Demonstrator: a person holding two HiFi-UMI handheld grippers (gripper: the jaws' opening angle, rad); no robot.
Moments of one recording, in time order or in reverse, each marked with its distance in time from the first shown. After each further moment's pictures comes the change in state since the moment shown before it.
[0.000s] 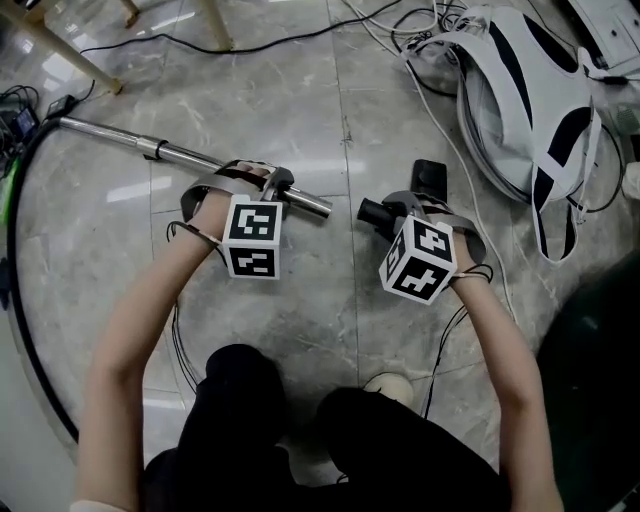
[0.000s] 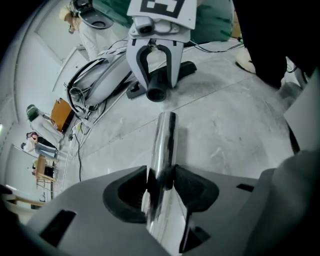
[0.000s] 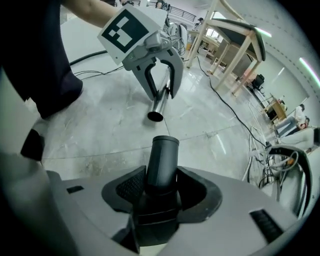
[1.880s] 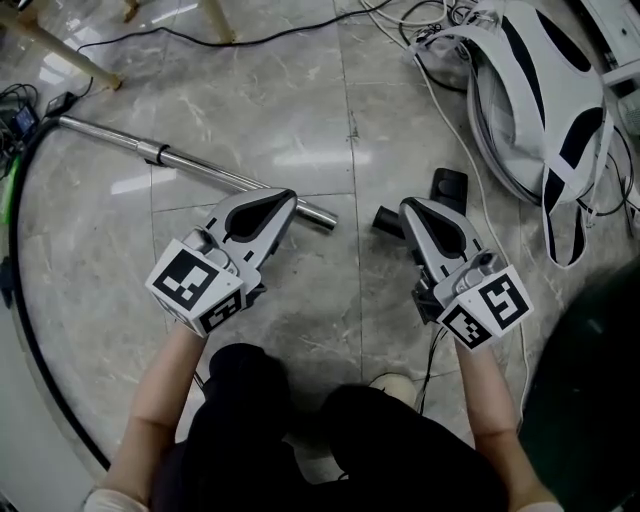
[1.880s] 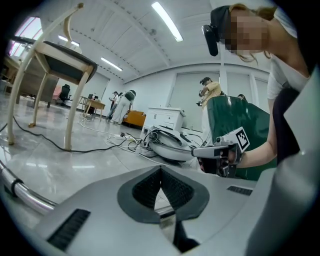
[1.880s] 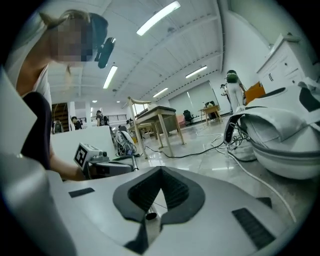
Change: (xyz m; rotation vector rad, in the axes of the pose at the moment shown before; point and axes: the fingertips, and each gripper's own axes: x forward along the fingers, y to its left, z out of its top) left arm -0.119 0.030 0.030 -1.118 -0.915 0.173; right arm -0.135 -0.047 0.041 0.861 -1.051 -0.143
